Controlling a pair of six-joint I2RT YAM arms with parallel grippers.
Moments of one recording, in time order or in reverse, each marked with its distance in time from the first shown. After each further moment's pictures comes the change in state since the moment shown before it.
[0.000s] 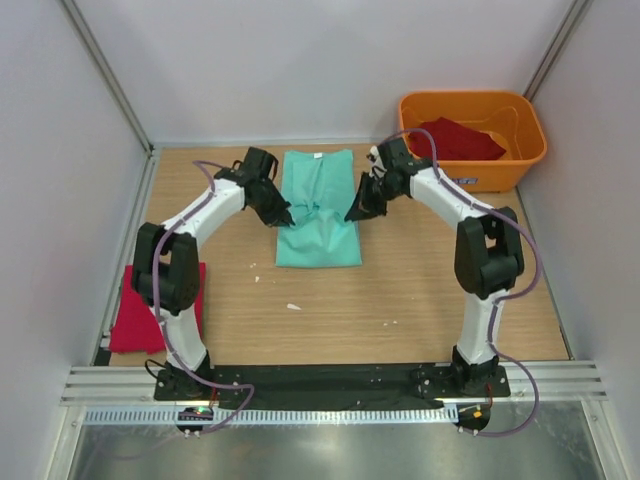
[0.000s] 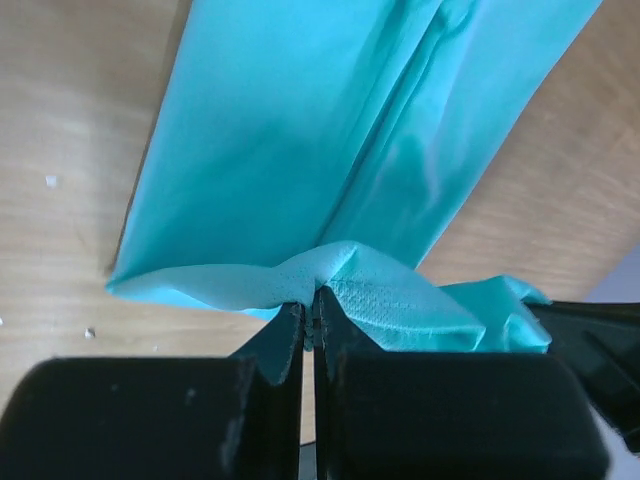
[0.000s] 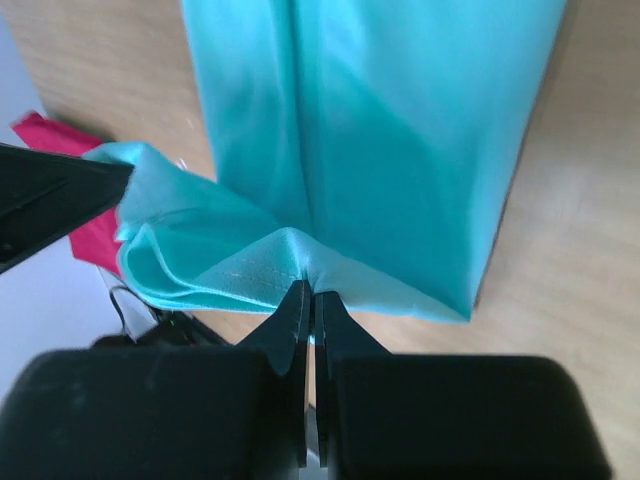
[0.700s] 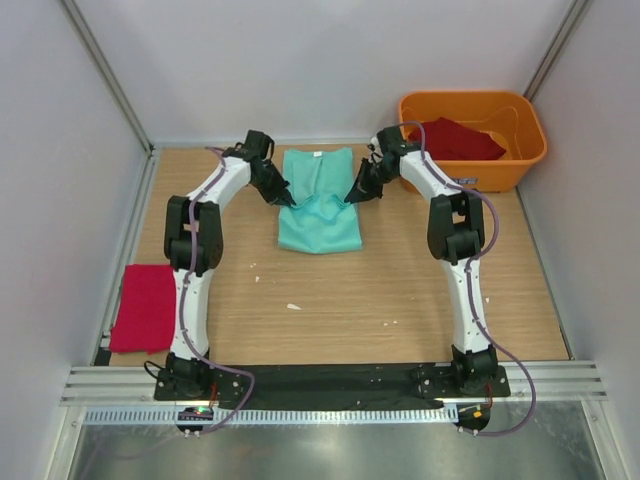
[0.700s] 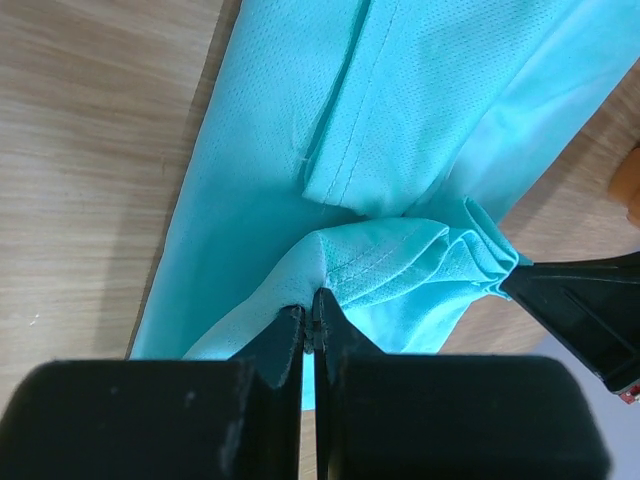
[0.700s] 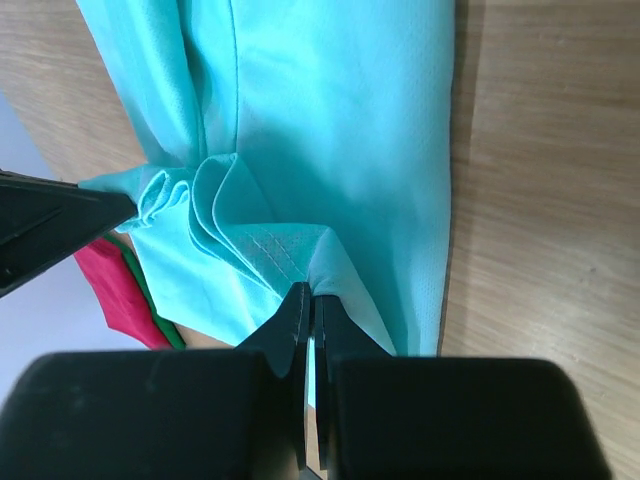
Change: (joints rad) left arm 0.130 0.461 0.500 -0.056 0.138 0.115; right arm -0.097 0.542 0.645 -0.160 -0.063 -0.007
